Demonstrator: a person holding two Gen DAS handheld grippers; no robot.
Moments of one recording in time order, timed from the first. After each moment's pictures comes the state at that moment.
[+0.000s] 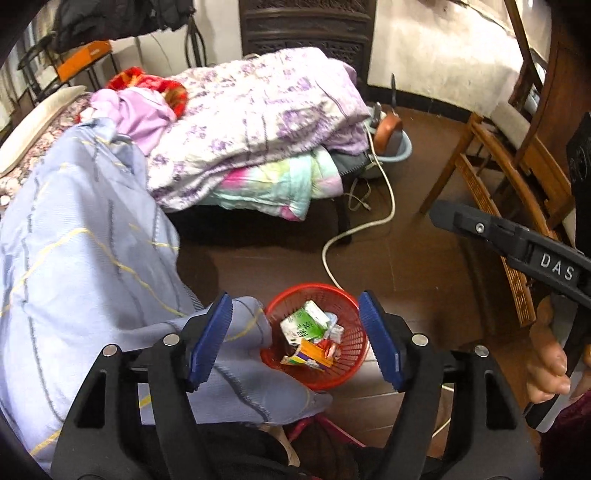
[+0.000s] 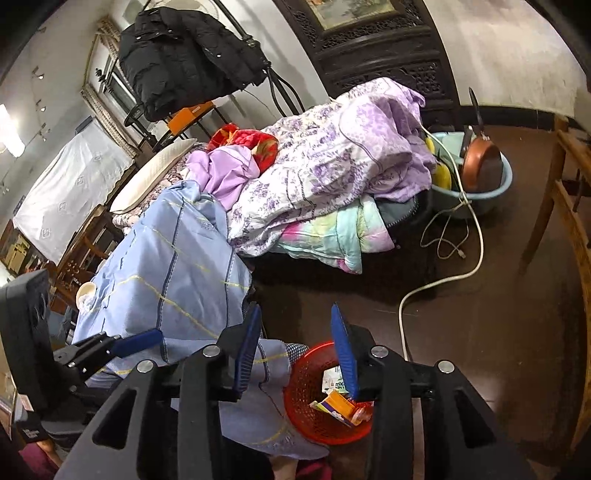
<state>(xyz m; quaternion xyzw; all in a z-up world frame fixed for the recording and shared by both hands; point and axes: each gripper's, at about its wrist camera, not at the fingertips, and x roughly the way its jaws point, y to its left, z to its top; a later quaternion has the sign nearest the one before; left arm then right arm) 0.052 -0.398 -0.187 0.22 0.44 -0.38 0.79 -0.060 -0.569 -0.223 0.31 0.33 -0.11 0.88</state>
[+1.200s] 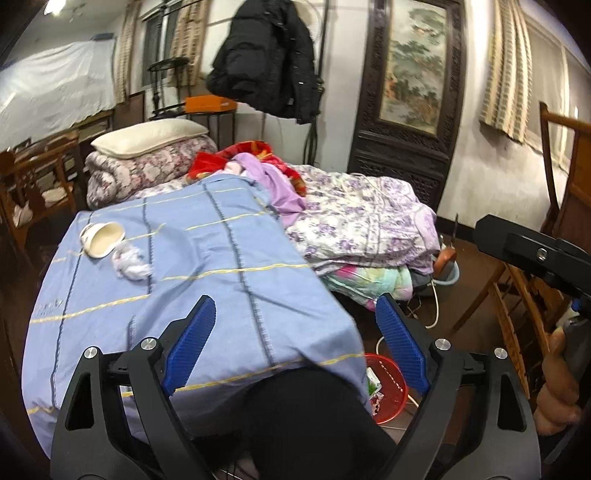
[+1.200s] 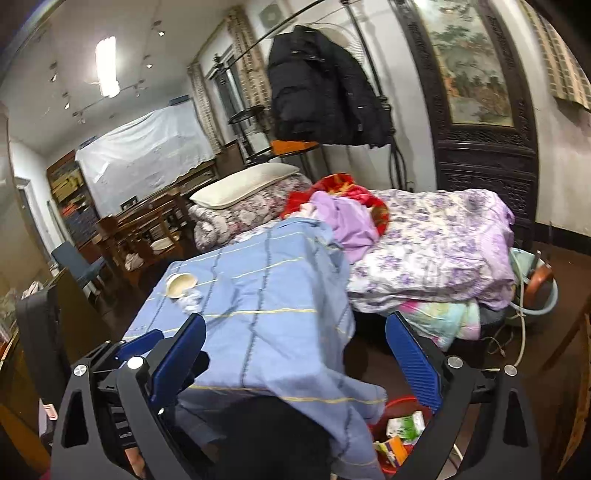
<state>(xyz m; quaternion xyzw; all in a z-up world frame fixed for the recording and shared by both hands) 0.042 -0.168 -0.068 0.04 0.30 -0.27 0.92 -0.037 -0.367 -0.049 0.17 0.25 -0.01 0.95</state>
